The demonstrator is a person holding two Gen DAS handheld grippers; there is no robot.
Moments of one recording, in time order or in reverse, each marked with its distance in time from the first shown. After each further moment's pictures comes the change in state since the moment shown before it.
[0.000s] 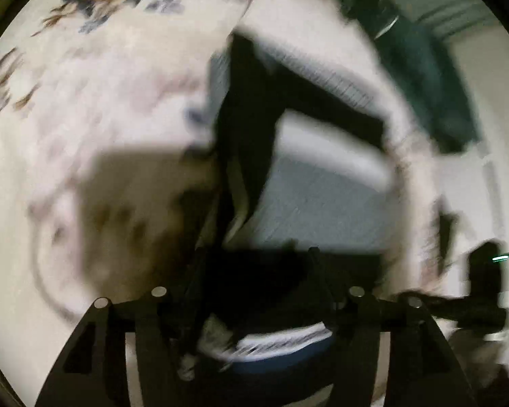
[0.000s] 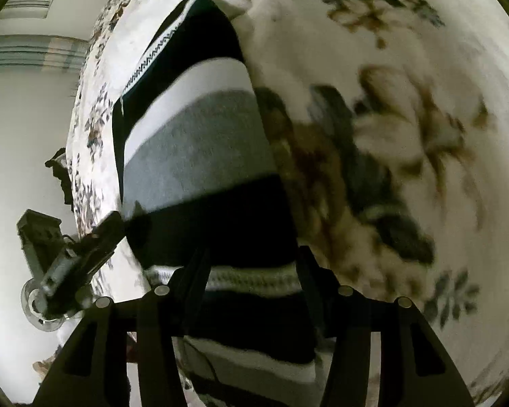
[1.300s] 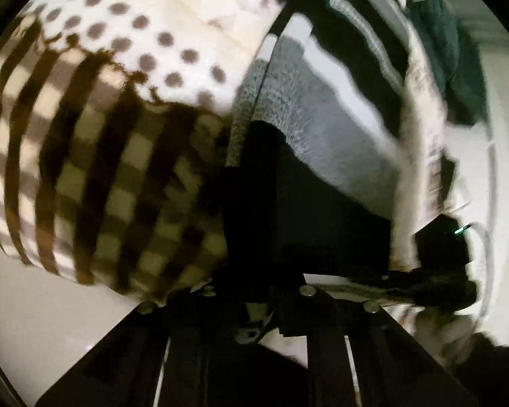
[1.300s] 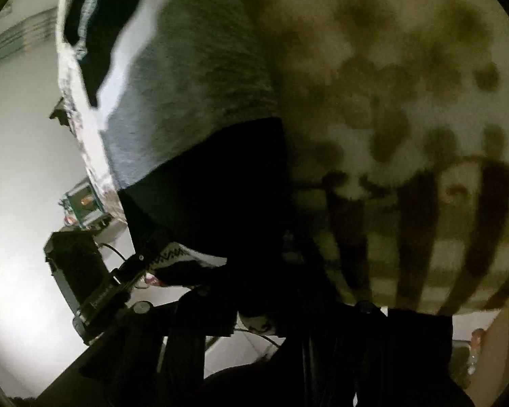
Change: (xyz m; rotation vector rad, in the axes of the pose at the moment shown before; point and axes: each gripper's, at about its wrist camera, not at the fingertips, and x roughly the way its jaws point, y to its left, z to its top) left arm -0.050 0.041 -0.276 -0.246 0.165 -0.107; right arm 0.099 -0.049 -0.255 0.133 0.359 0.185
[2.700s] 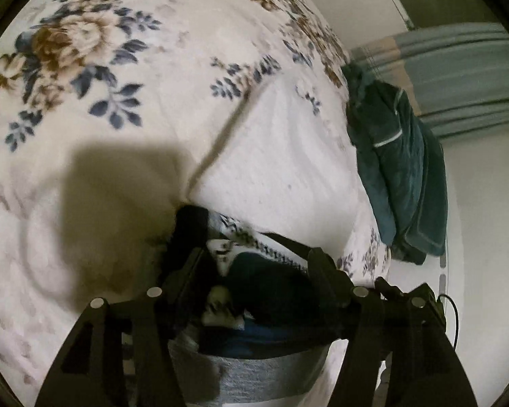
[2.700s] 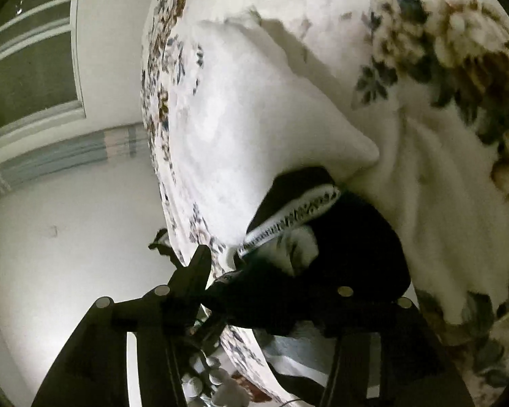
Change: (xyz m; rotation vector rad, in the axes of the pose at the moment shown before) left arm -0.033 -0.147 0.411 0.001 -0.355 -0.198; right arm -0.217 0.197 0.406 0.044 -0.454 0.353
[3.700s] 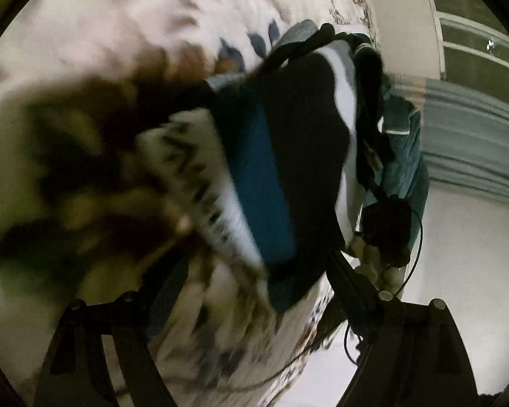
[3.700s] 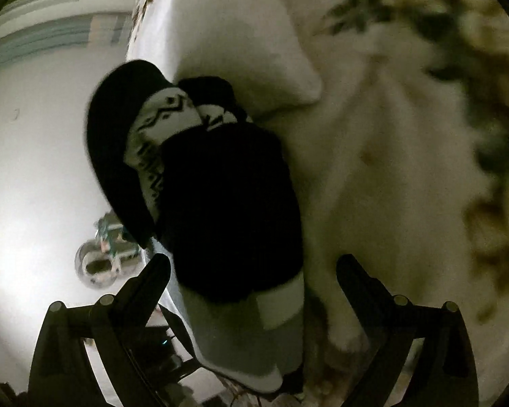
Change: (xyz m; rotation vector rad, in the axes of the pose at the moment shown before) left arm -0.009 0.083 -0.229 -0.394 0.025 -0.165; right arm 0.042 -0.070 0.015 -0.352 0.459 -0.190
